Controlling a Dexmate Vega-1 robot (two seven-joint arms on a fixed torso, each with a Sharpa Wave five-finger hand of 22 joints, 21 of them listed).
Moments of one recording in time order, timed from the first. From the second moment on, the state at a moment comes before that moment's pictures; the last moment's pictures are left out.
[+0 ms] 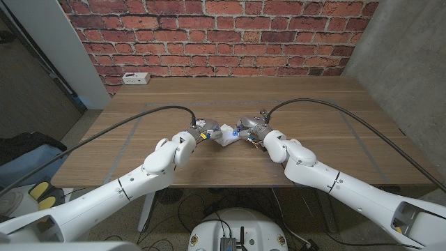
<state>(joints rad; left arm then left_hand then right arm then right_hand) 0.84 0.79 0.78 -2.02 0.86 0.55 -0.22 0.23 0.16 0.83 0.00 0.18 0.56 0.05 0.17 0.18 0.58 0.01 0.19 0.19 0.56 -0.03 0.18 0.17 0.57 0.06 0.44 0.18 -0.73 -0.62 -0.91 -1.86 -0.59 -0.50 0.06 1.08 0.13 0.42 -0.14 0.17 0.97 -0.08 0.27 0.20 0.82 -0.08 0.32 0.27 0.61 -0.06 0.36 0.57 0.43 0.02 0.45 0.20</state>
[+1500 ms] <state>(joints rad) 1.00 0.73 0.61 -1.93 0.61 0.33 0.35 0.17 0.13 0.82 0.04 0.18 0.62 0.02 0.19 0.18 0.62 0.02 0.21 0.20 0.62 -0.04 0.20 0.18 0.46 0.13 0.39 0.19 -0.84 -0.55 -0.73 -1.73 -0.38 -0.17 -0.37 0.91 0.14 0.40 -0.08 0.18 0.79 -0.06 0.19 0.20 0.64 -0.01 0.23 0.26 0.54 -0.05 0.26 0.51 0.42 0.04 0.46 0.19</state>
